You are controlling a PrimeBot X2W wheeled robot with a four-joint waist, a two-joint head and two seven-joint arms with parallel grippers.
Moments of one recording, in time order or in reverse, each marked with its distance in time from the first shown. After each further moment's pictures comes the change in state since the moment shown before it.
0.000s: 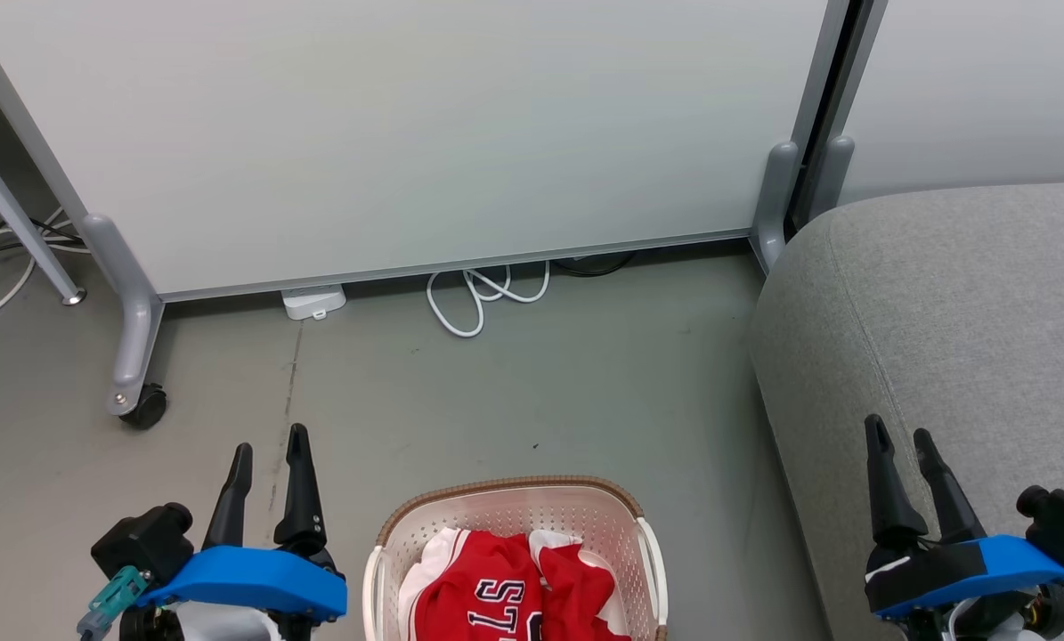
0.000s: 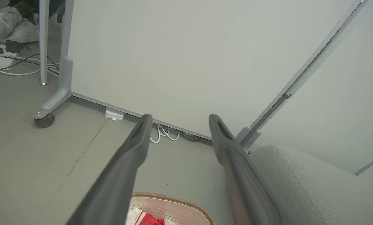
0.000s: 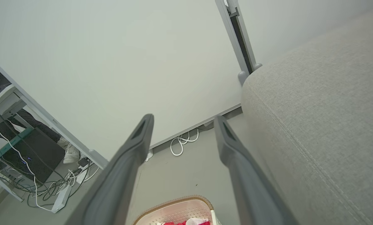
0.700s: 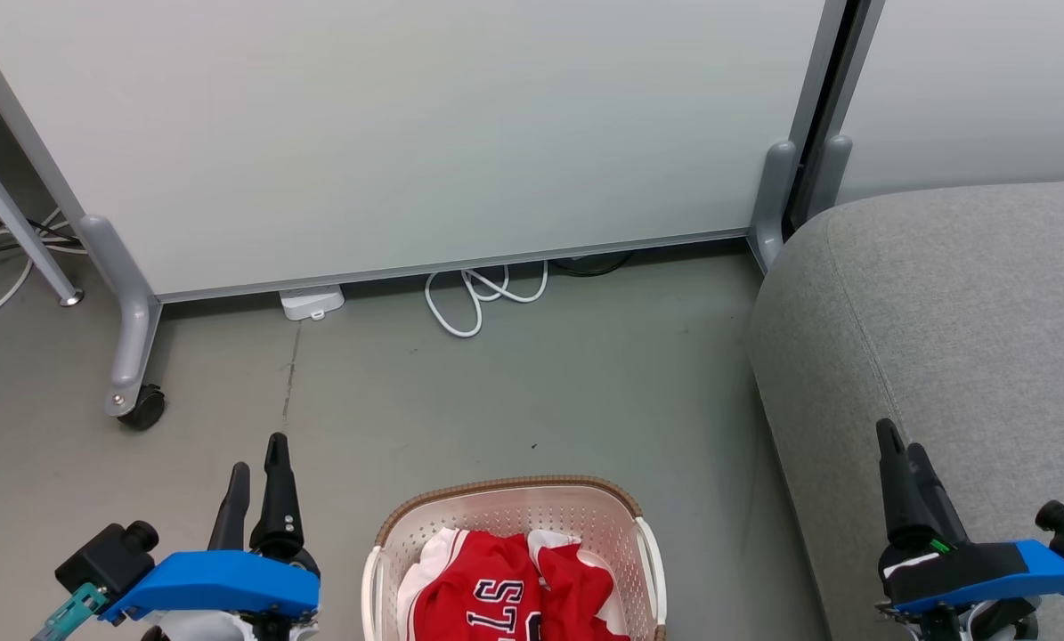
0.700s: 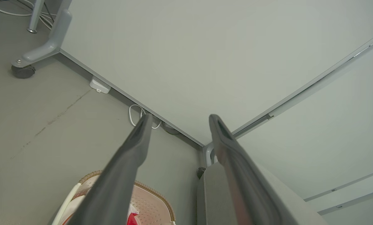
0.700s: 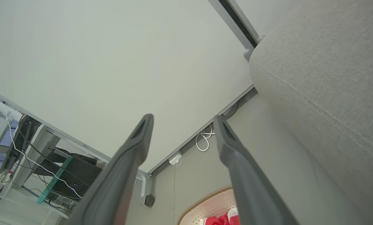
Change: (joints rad) left arm 0.008 -0.025 0.063 0.003 -0.279 -0.034 0.063; right arm 0.007 0.002 -0.001 0.003 0.300 -0.001 0.052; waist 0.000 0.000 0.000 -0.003
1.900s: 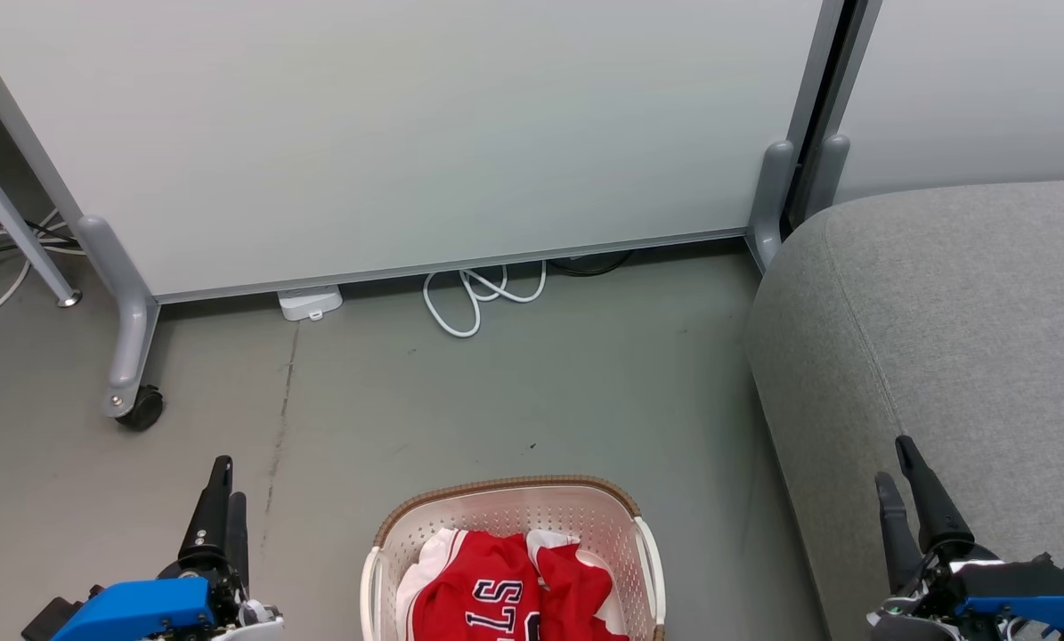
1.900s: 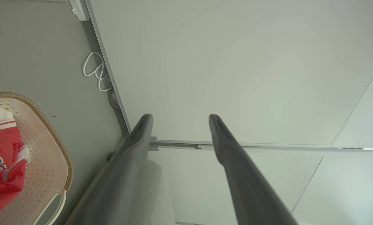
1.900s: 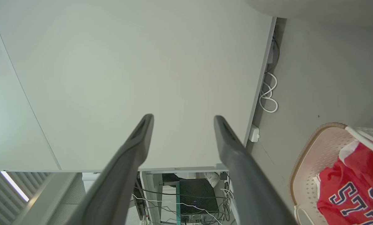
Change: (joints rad) left arm 0.000 -0.016 0.133 0.063 -0.720 -0.077 0.148; right arm 0.002 0.002 -0.011 0.050 0.760 0.000 0.148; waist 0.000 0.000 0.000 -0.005
